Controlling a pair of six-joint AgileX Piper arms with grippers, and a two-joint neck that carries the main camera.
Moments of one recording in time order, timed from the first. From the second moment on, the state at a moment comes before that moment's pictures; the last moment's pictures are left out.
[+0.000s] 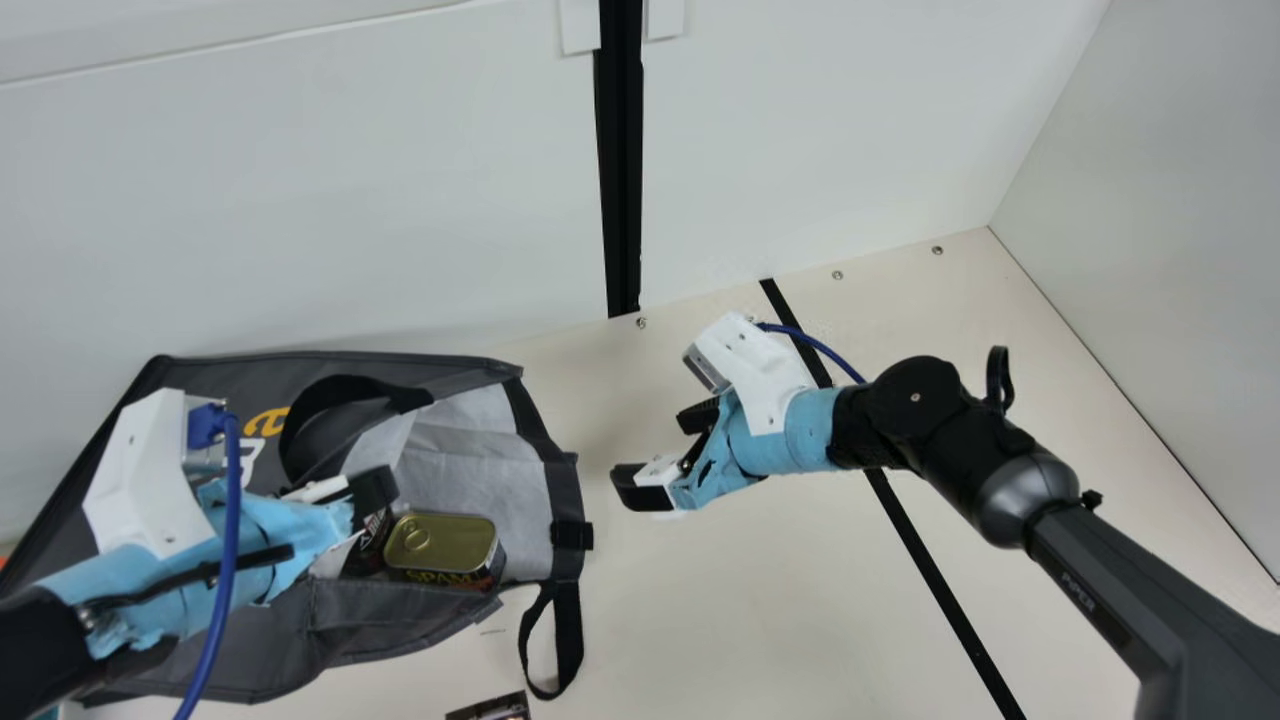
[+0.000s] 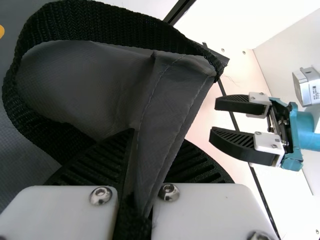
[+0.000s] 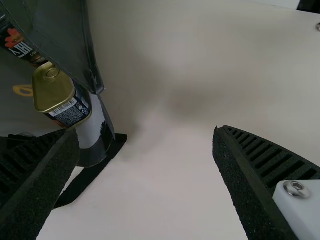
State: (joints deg) left arm -20.4 84.9 -70.2 -44.0 39.1 13.1; right arm -0.9 92.5 -62.0 55.5 43.4 -64.7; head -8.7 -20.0
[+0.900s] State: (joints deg) left arm -20.4 84.9 -70.2 -44.0 39.1 13.1; right arm 5.3 103.5 -66.1 63.0 44.2 -70.7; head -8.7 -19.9
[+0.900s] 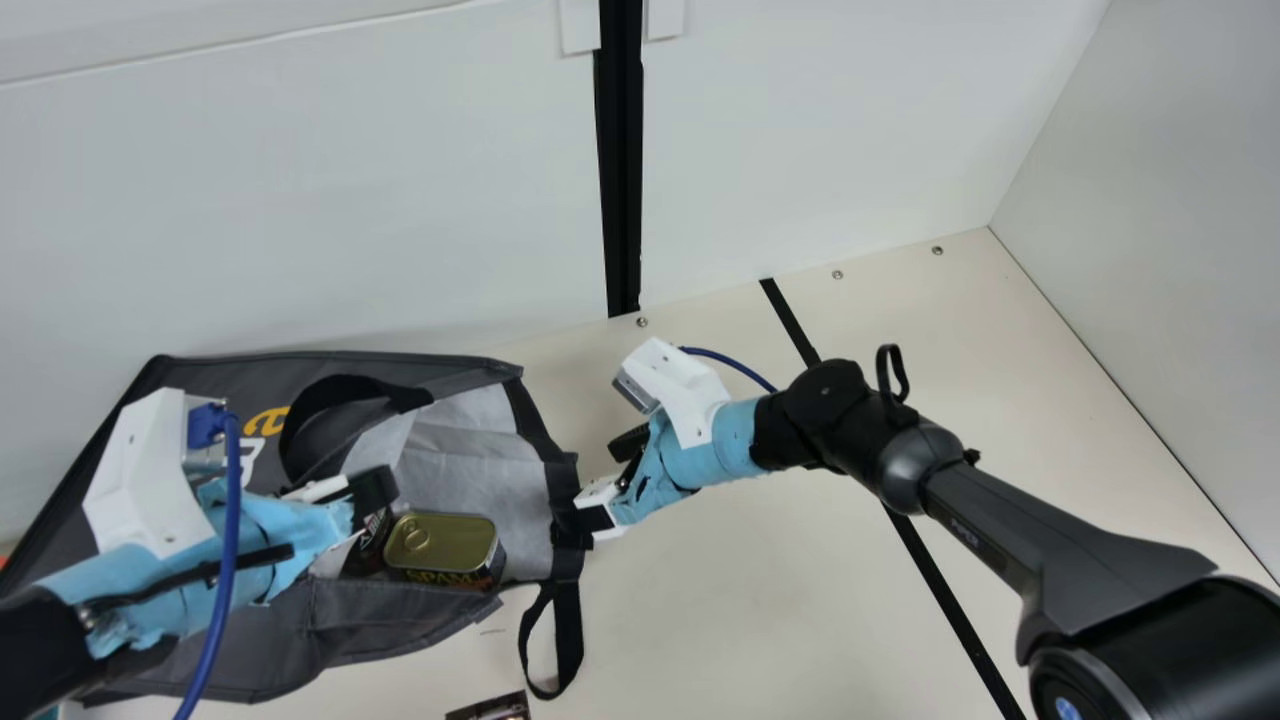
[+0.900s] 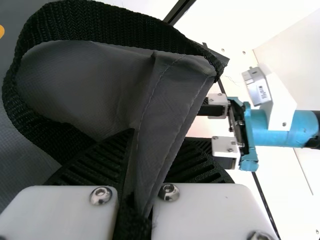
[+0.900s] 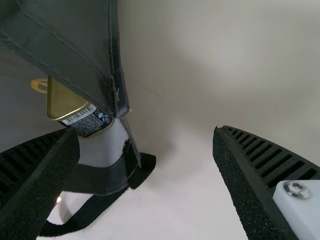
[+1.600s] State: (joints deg) left arm -20.4 84.9 -70.2 -44.0 39.1 13.1; right arm 10.3 112.6 -72.8 65.4 45.1 -72.4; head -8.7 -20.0
